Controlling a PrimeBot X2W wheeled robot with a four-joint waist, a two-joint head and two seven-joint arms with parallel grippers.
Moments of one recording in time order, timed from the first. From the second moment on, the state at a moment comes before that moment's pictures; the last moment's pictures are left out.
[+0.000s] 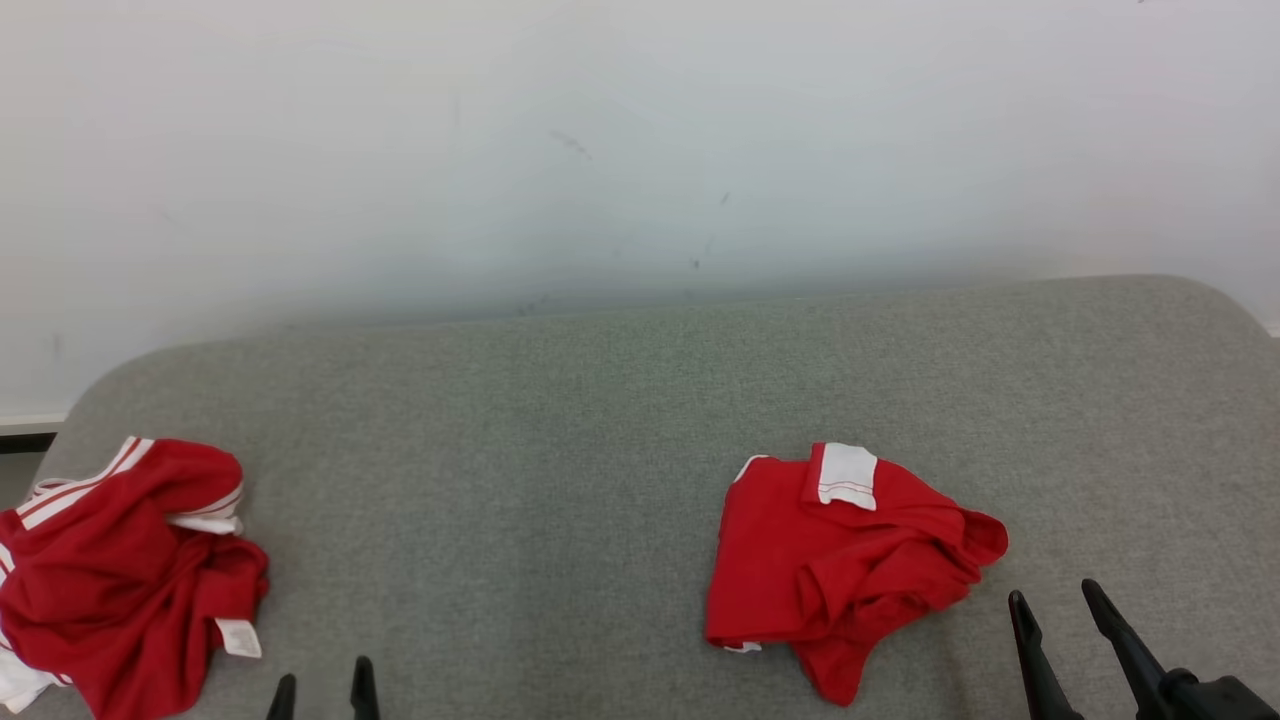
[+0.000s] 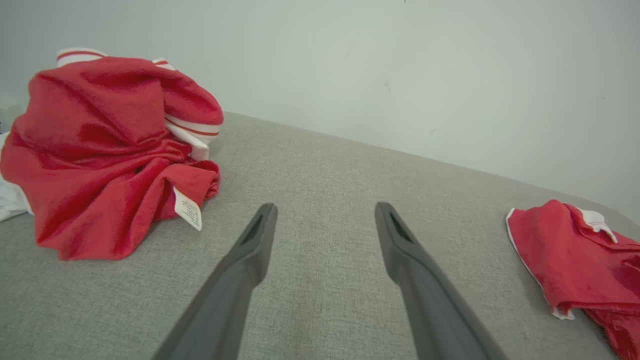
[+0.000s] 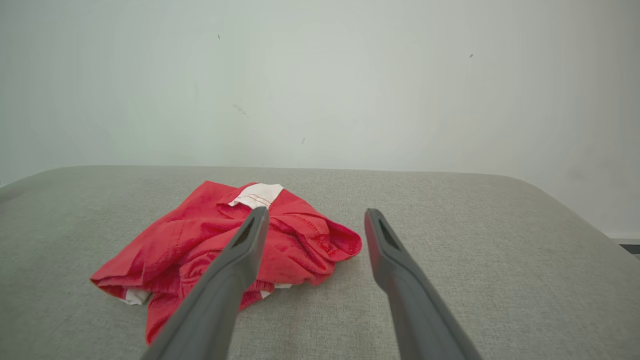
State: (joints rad) left arm 0.17 0.12 -0.10 0.08 -0.36 0.12 -0.26; right arm -0.01 -0.16 0.13 0.26 0.28 0.13 -0.26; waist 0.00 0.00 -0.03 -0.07
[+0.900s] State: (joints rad) left arm 0.17 0.05 -0.02 0.13 -0.28 -0.01 -0.26; right arm -0.12 -0.25 0.40 0.35 0.19 0.13 -0.24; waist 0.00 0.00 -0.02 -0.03
